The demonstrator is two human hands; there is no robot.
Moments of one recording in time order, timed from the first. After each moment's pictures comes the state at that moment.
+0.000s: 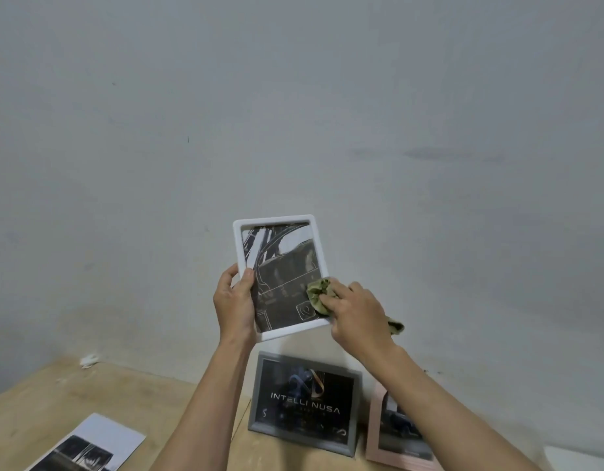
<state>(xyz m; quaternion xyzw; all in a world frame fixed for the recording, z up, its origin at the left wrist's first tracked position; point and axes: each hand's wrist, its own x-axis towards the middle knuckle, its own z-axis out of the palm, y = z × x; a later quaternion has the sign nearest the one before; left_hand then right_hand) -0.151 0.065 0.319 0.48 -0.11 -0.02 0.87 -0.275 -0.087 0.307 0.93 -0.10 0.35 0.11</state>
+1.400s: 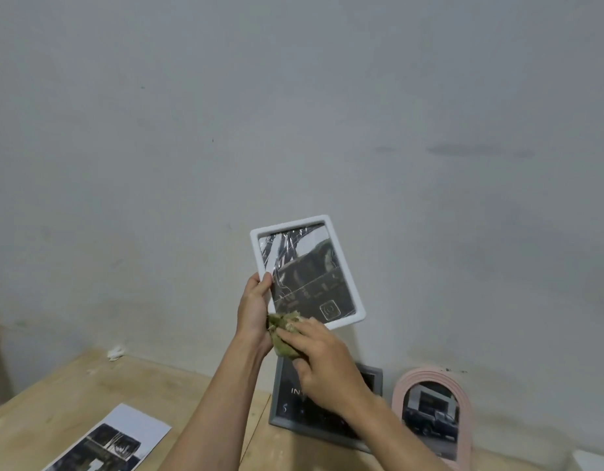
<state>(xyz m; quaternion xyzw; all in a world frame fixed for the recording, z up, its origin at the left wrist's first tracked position) -0.150 0.090 0.310 0.43 -0.13 -0.19 0.87 -0.277 0.019 0.274 0.94 0.02 0.28 -0.20</state>
